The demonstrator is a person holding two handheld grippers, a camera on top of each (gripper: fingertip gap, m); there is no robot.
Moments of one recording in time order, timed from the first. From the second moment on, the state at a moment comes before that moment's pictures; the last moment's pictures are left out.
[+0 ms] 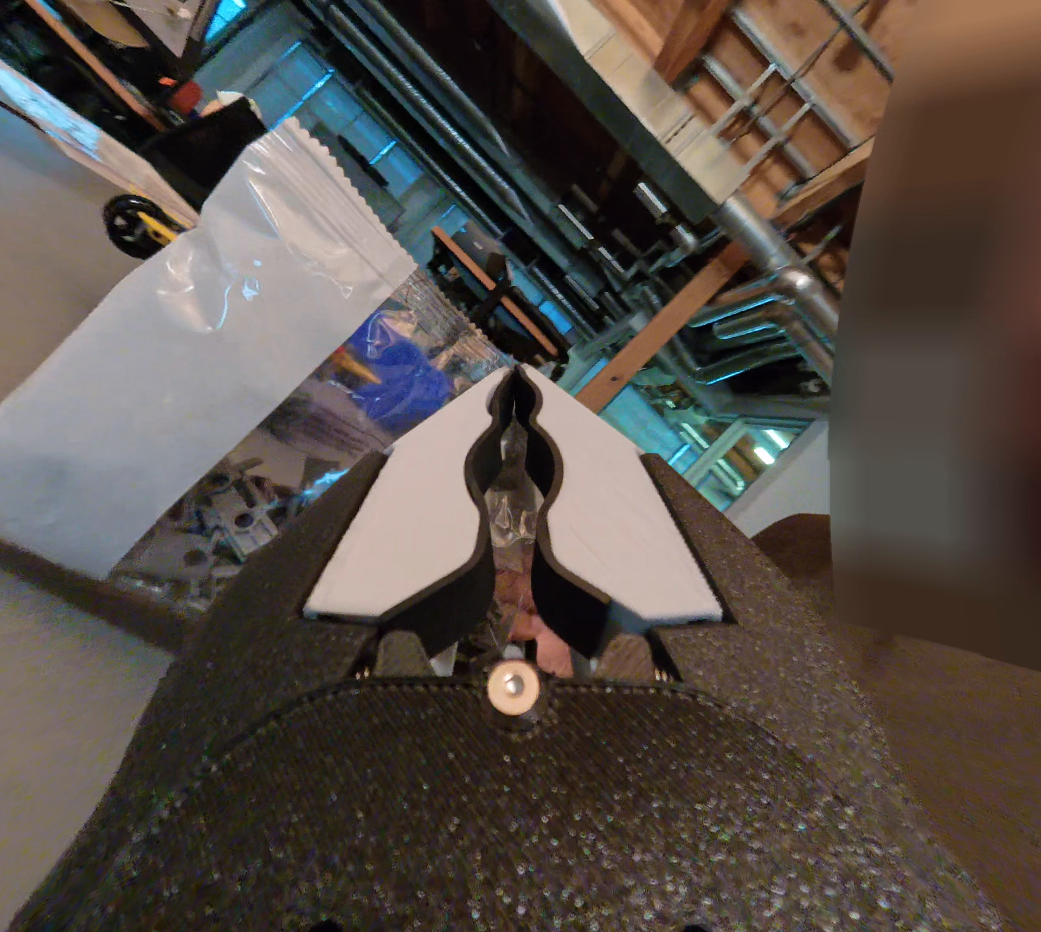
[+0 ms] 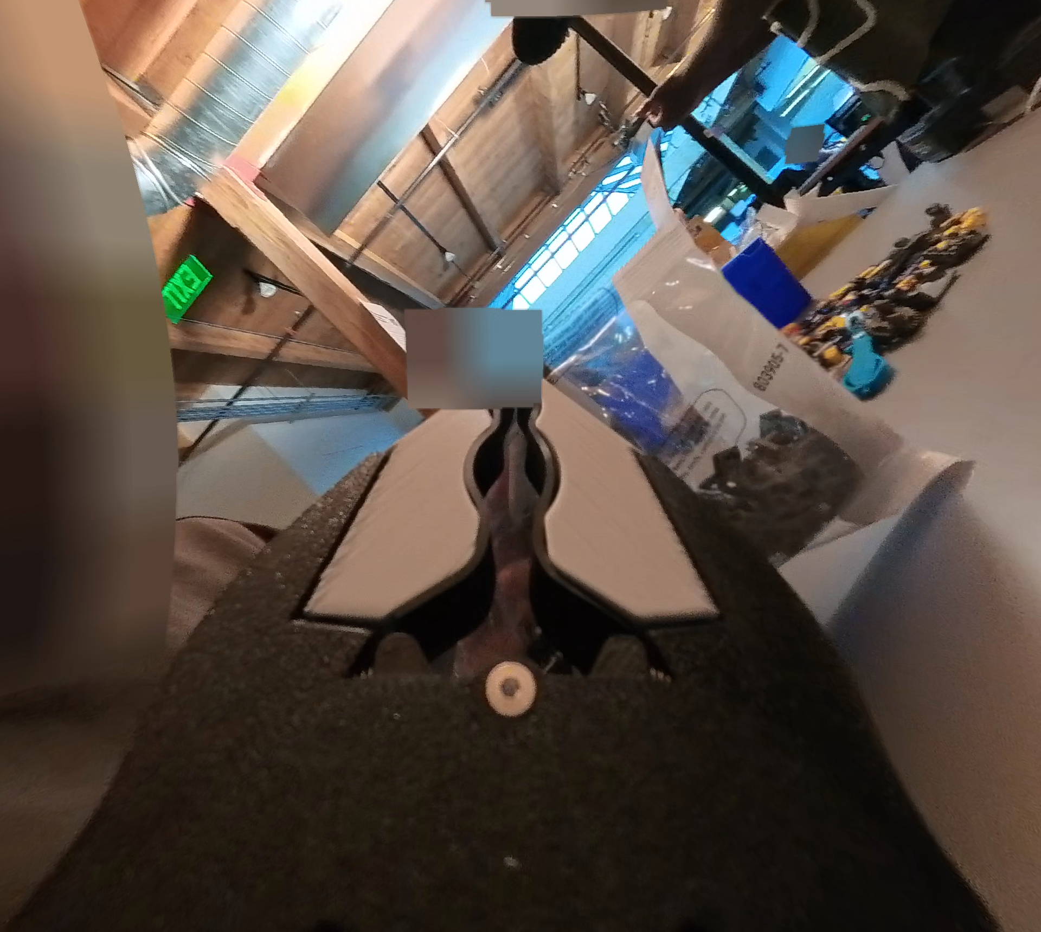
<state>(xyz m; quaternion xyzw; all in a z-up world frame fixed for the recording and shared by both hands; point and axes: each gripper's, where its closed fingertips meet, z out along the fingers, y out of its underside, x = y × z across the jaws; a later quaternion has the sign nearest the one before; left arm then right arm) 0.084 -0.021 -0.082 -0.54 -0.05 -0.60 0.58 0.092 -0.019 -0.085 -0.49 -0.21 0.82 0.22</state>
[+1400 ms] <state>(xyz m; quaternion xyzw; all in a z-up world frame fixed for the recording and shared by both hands) 0.017 -0.020 -0.093 -0.56 -0.08 -0.51 0.65 0.154 0.023 -0.129 -0.60 -0.19 0.67 0.40</state>
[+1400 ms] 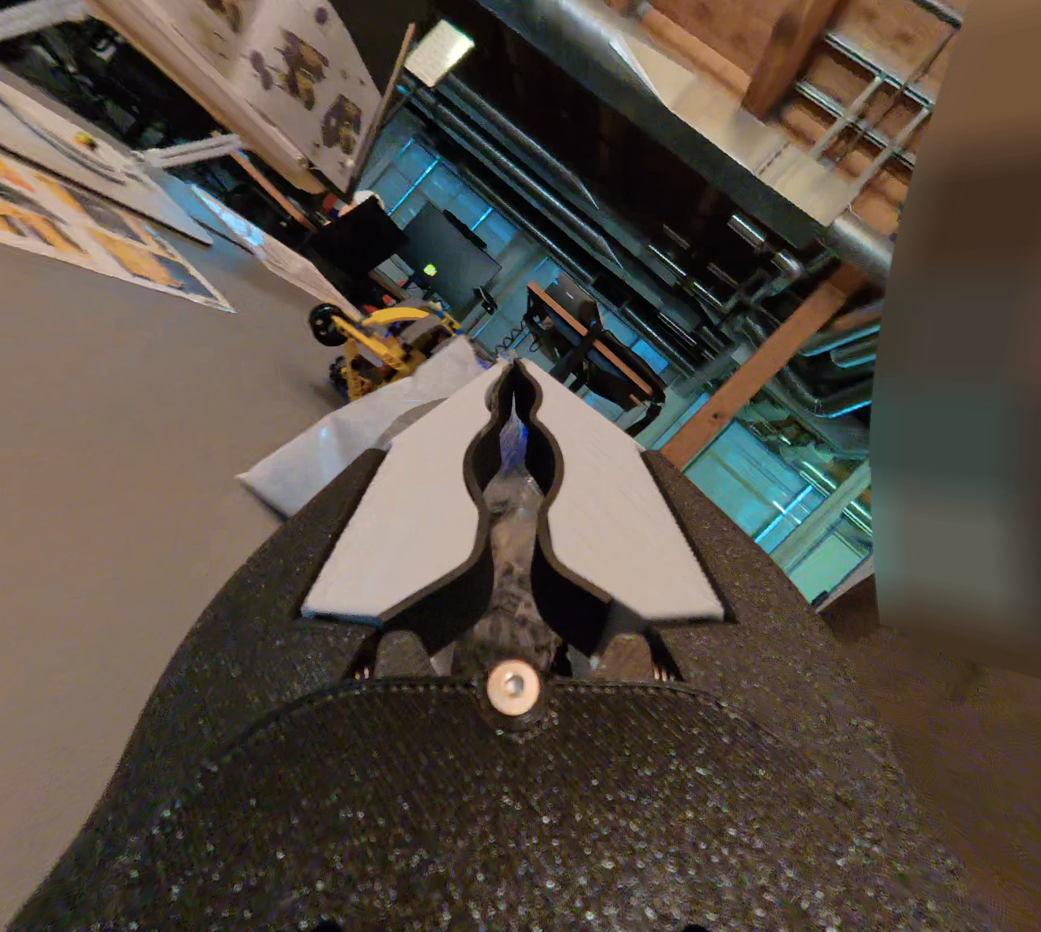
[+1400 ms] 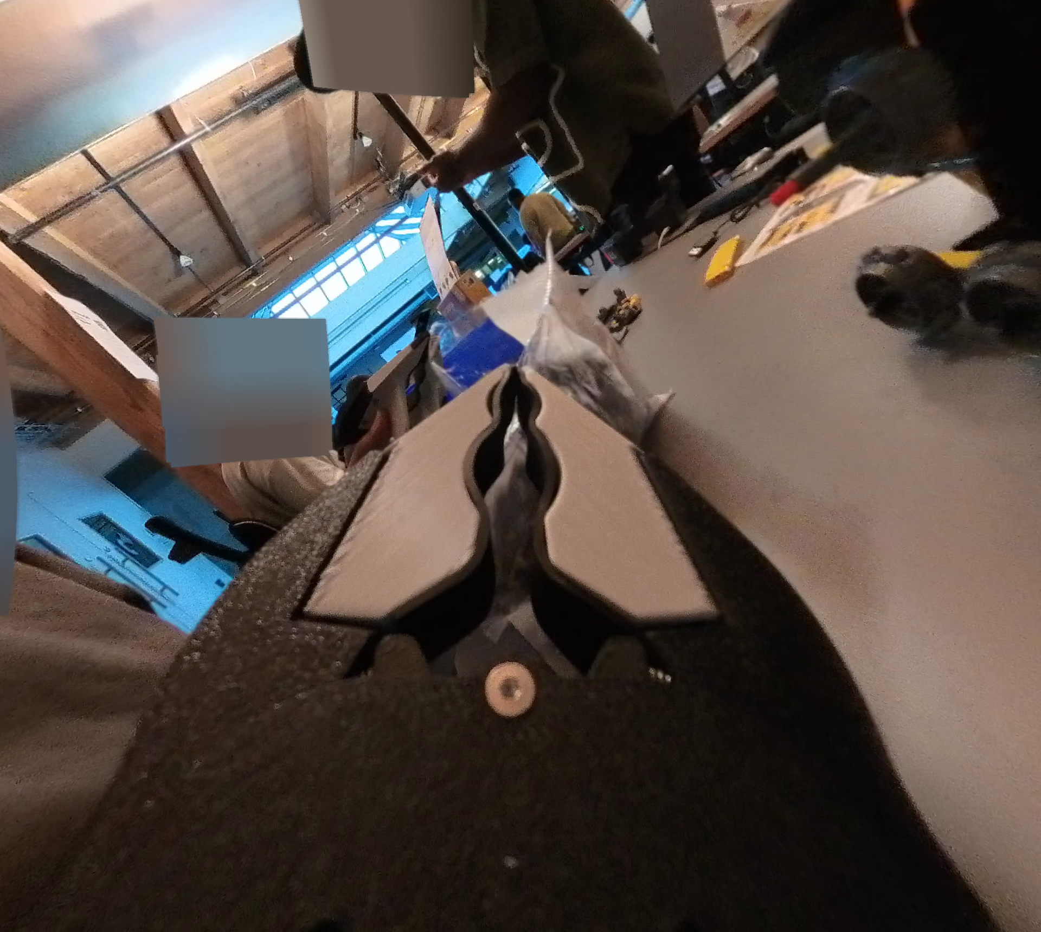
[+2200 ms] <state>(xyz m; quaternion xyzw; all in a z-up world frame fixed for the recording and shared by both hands) -0.012 0.030 -0.103 -0.60 -0.11 -0.45 0.65 0.096 0.054 -0.128 -0.66 -0.29 0.58 0.38</state>
